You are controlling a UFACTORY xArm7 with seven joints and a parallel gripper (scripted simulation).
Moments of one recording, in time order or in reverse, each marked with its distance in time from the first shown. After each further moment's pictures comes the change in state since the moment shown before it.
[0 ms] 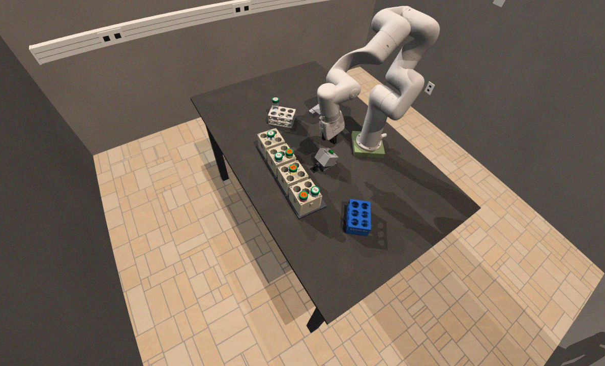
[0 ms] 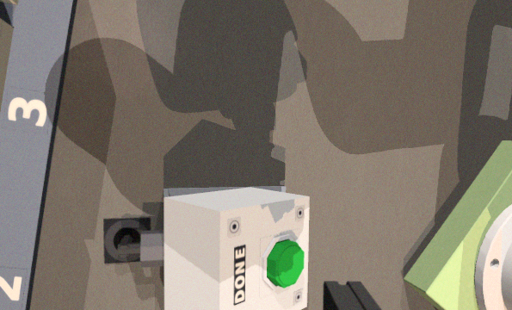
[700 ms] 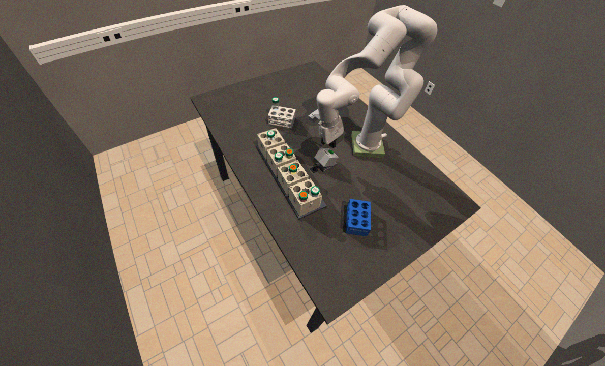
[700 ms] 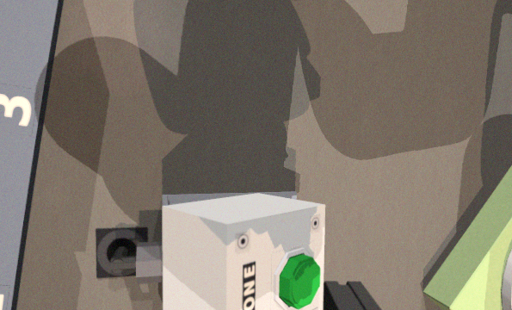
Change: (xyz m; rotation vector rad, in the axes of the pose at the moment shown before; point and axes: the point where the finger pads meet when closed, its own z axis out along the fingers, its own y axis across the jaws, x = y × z) arm 0.001 -0.006 0.025 0.000 0.000 0.000
